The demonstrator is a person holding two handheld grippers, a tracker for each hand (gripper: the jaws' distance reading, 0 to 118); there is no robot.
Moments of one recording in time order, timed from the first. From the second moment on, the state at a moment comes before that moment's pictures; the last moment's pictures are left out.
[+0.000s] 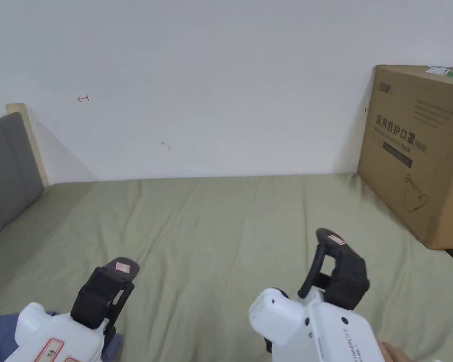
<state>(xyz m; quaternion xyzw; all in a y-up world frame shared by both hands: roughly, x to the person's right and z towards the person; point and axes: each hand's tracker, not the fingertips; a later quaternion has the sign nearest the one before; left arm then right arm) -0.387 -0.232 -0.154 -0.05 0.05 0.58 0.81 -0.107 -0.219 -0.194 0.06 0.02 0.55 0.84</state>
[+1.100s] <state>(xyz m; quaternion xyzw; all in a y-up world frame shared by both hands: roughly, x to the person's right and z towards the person) -0.303 -0.152 -0.160 -0.04 0.07 0.00 1.00 -0.040 -0.176 -0.207 -0.02 0.00 0.04 1.00</state>
